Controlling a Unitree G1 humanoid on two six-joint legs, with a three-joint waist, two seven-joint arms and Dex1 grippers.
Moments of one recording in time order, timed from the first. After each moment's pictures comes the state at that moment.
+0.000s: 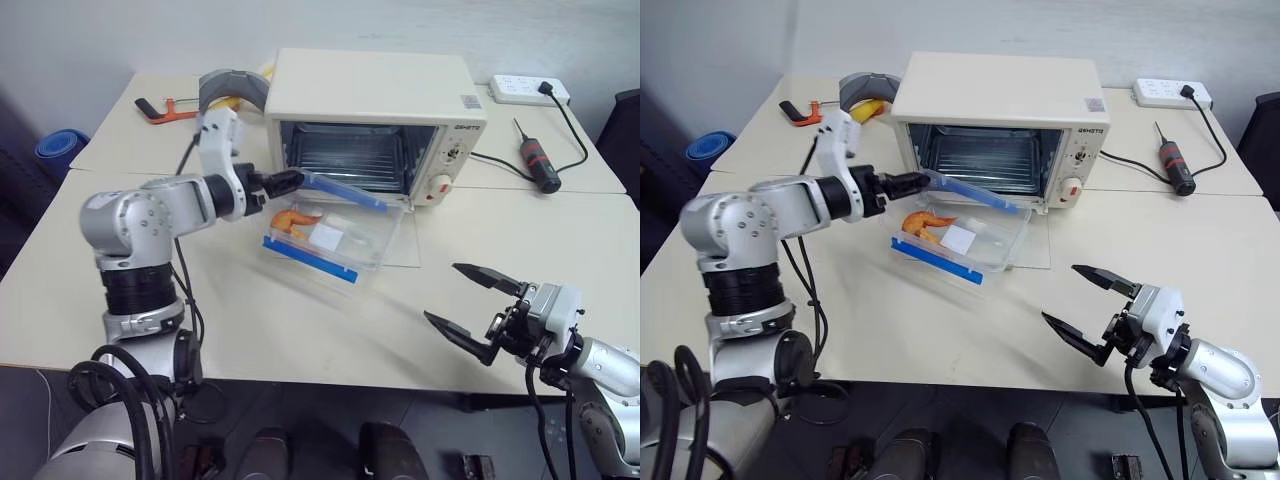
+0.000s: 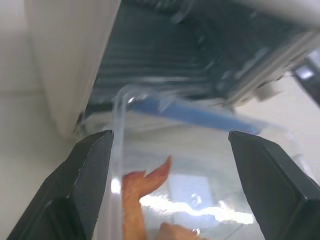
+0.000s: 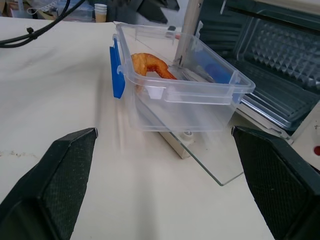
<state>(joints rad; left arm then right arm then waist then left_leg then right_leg) -0.94 0.44 0.28 0.01 -0.57 1.24 -0.35 0.12 -0.63 -0.27 -0.34 0.58 -0.02 0.95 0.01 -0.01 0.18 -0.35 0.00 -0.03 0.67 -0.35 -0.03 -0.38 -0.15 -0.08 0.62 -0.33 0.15</state>
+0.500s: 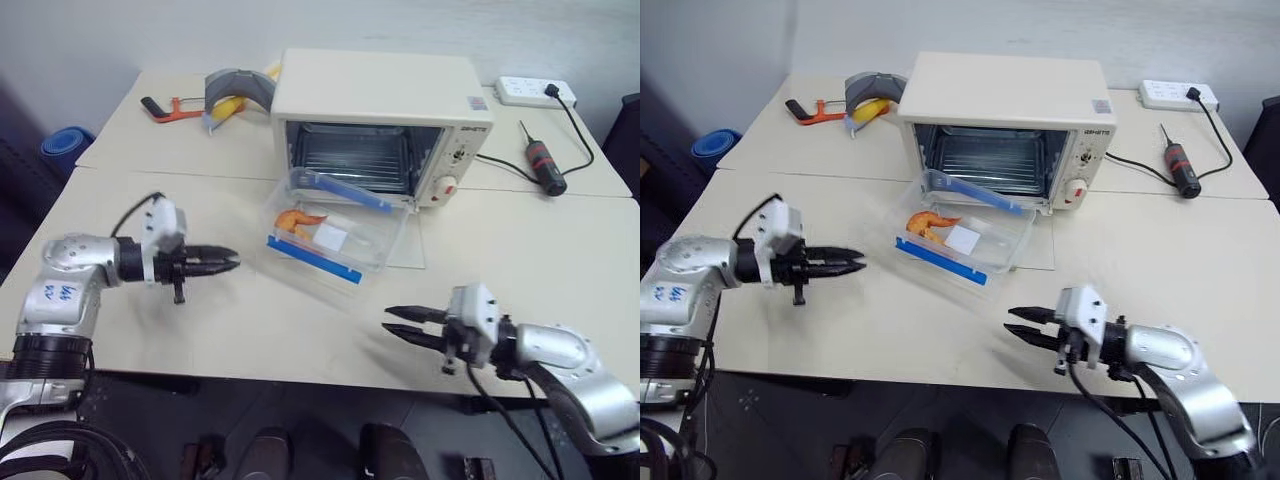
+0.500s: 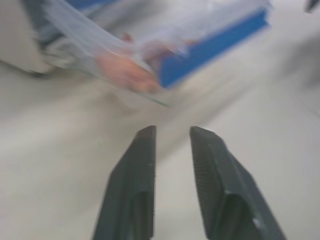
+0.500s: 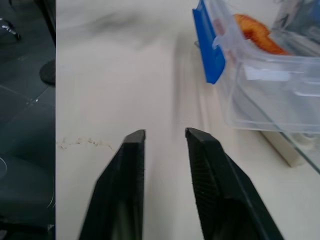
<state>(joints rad) -0.49 0.81 0.04 0.21 -0.36 0.21 -1.27 -0.04 -0.70 0.06 -0.39 0.43 0.23 0.94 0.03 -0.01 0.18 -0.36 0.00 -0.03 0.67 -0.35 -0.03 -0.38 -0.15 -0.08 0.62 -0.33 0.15</state>
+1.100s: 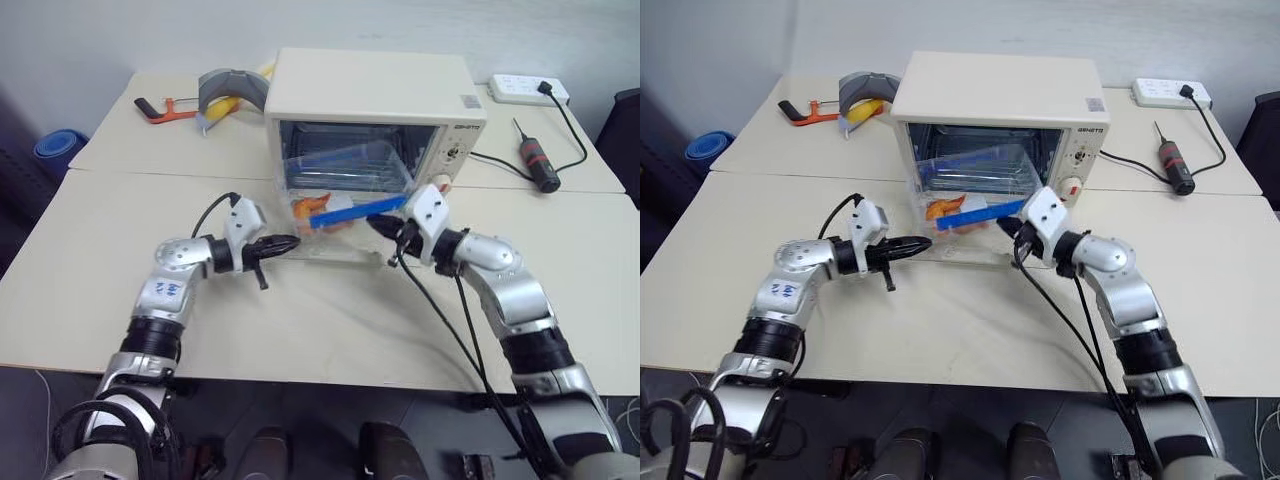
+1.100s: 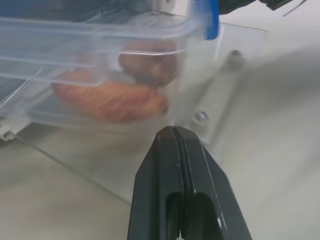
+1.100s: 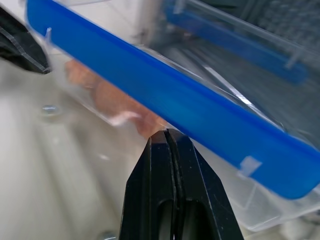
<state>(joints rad) -0.69 0.43 -0.05 0.43 -0.18 0.11 -0.92 -0.65 -0.48 0.12 0.18 0.17 0.19 0.72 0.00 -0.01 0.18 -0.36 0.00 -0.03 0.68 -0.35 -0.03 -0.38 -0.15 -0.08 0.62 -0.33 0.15</state>
